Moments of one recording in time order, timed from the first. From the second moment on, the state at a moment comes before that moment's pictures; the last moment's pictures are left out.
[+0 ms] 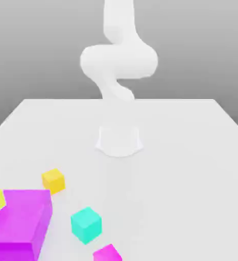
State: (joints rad) arm -0.04 -0.71 0.02 -2.34 -0.01 2.35 0.87
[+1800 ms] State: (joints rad) arm -0.56 -0.30 -0.11 -2.96 -0.09 2.66 1.72
